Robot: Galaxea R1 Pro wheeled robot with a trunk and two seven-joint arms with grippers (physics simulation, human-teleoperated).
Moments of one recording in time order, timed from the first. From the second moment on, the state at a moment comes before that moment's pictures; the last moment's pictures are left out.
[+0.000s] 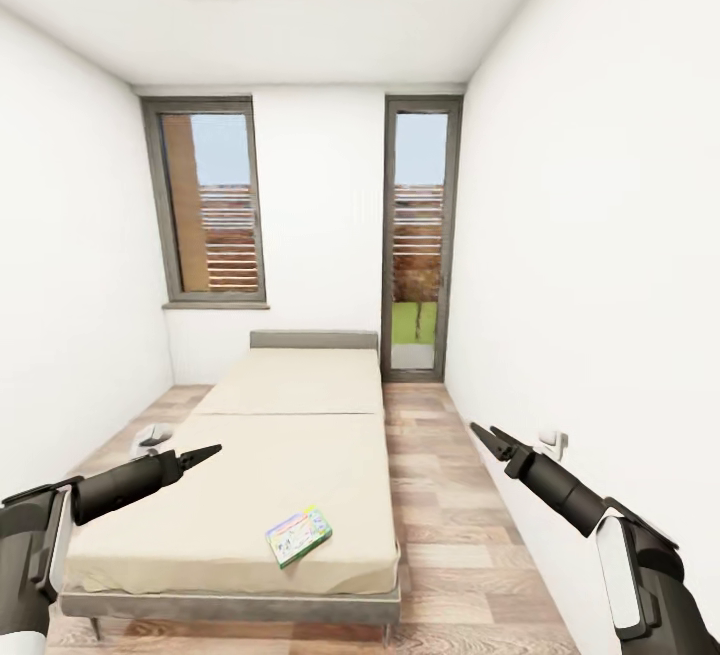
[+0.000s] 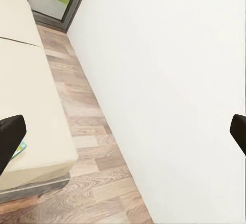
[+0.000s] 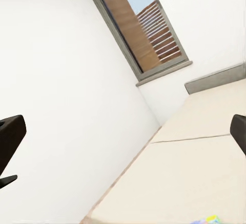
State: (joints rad) left arm -0.44 0.14 0.54 -1.24 -0.13 0.83 -1.13; right arm -0.33 0.03 -0.49 -1.35 -0.24 0.54 0.99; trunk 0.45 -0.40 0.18
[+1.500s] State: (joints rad) left arm -0.44 0.14 0.54 -1.24 -0.12 0.83 -1.14; right arm -0.33 0.04 -0.49 -1.35 -0.22 0.54 0.95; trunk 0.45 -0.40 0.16
